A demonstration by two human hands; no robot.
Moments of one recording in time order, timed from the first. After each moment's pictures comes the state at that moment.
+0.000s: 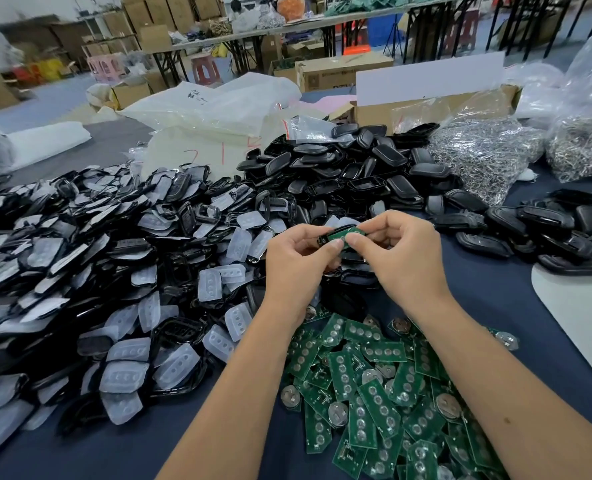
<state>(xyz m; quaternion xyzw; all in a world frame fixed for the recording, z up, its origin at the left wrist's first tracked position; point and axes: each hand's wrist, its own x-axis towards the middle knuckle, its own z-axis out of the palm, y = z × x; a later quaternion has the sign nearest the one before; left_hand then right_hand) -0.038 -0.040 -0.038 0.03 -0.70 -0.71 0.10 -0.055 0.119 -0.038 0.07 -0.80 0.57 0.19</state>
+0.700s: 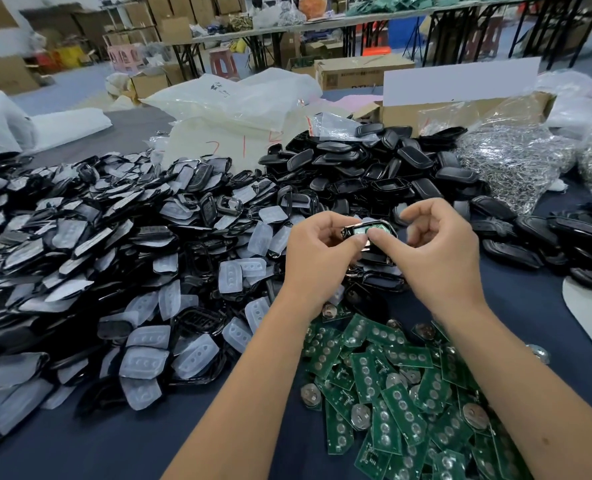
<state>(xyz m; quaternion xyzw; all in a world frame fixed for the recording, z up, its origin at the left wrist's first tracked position) -0.038 -0.045 -0.023 -0.01 -0.73 -0.67 0.12 -0.051 0.117 -0.031 0.05 -0.81 0.55 0.22</state>
